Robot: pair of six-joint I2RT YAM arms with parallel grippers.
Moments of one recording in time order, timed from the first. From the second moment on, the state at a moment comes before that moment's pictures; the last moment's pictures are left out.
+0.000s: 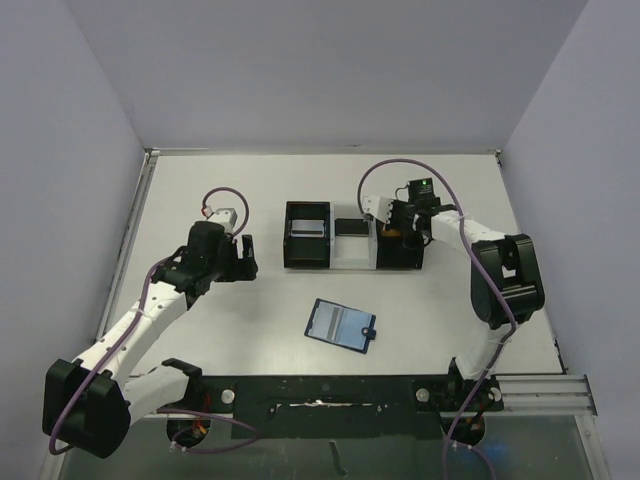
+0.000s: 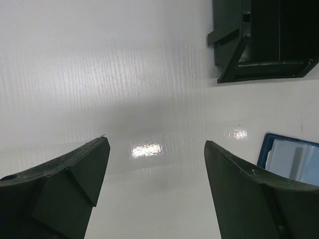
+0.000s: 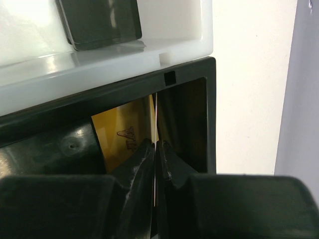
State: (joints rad) left arm -0.36 1.08 0.74 -0.44 -0.04 -0.35; right arm 0.21 1.79 1.14 -0.22 -0.27 -1.23
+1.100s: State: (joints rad) left arm -0.36 1.09 0.74 -0.44 -0.03 -0.33; right arm 0.22 1.83 1.17 -0.30 -0.20 -1.13
